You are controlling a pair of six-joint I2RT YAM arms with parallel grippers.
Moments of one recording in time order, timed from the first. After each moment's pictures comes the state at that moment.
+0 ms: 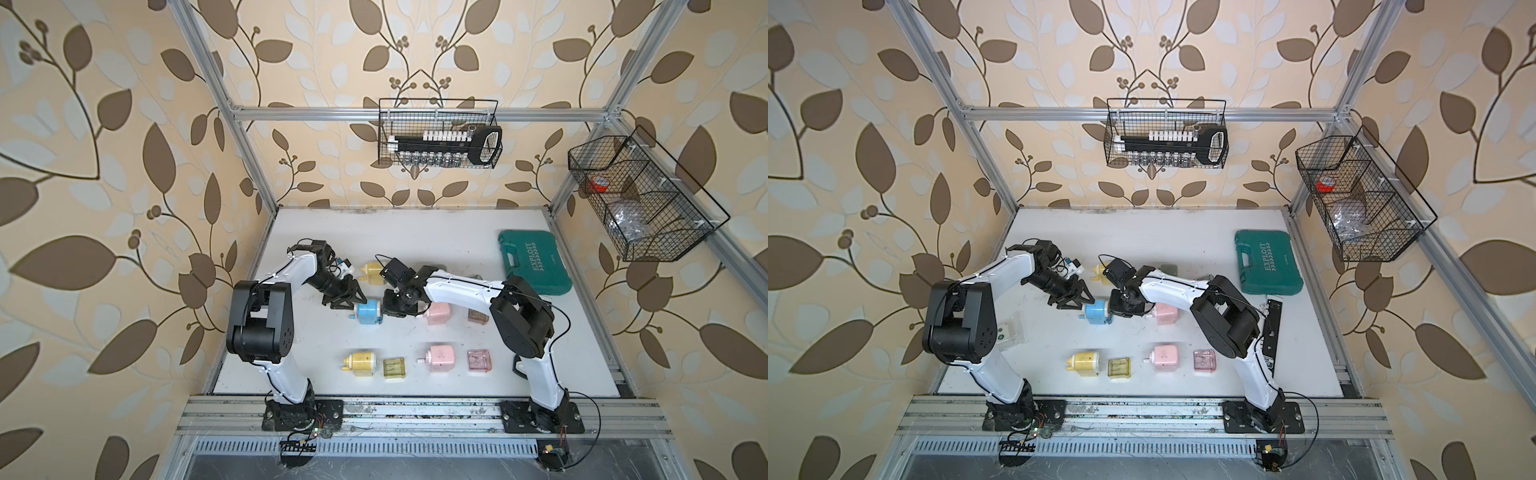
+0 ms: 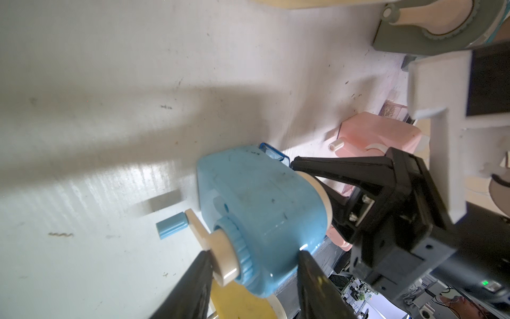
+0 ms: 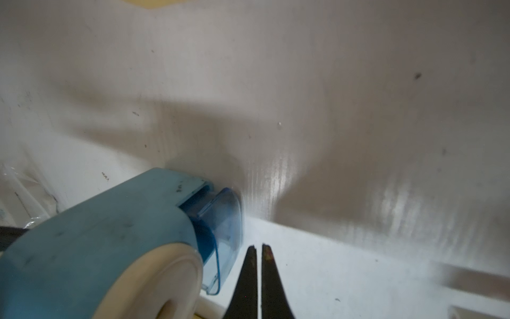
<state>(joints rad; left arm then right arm) -0.04 1.73 1.15 -1.03 0.68 -0.09 0.86 2.10 1.53 -0.62 -0.14 0.98</state>
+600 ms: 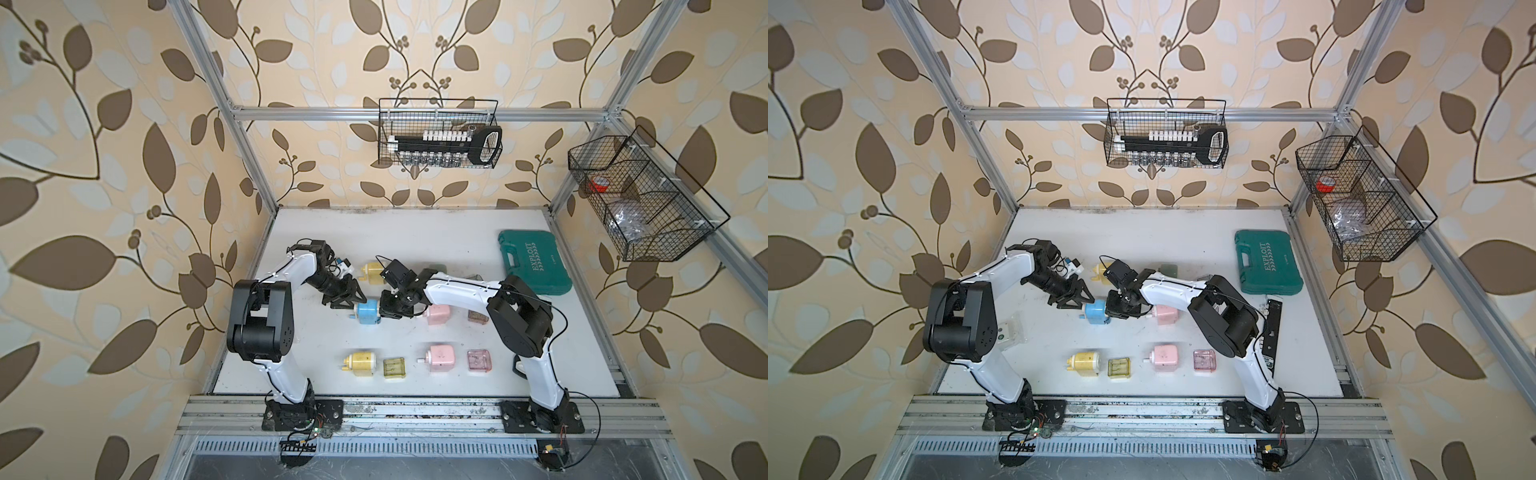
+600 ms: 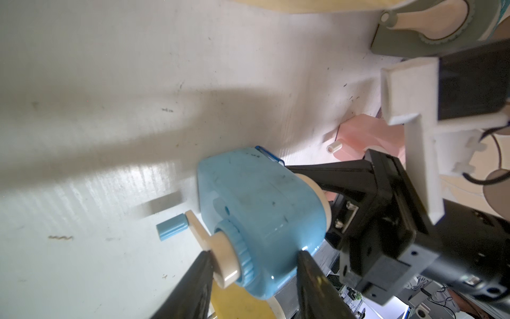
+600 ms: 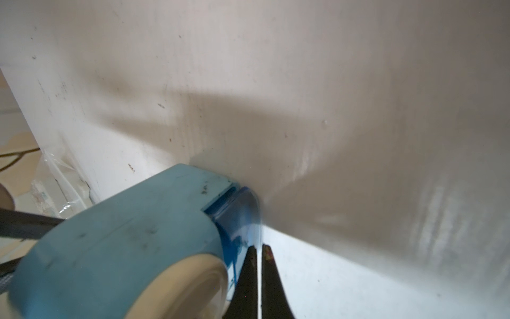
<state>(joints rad) -0.04 1.74 1.15 -1.03 0.69 -0.09 0.86 2.11 1.49 -0.51 -0.23 1.00</state>
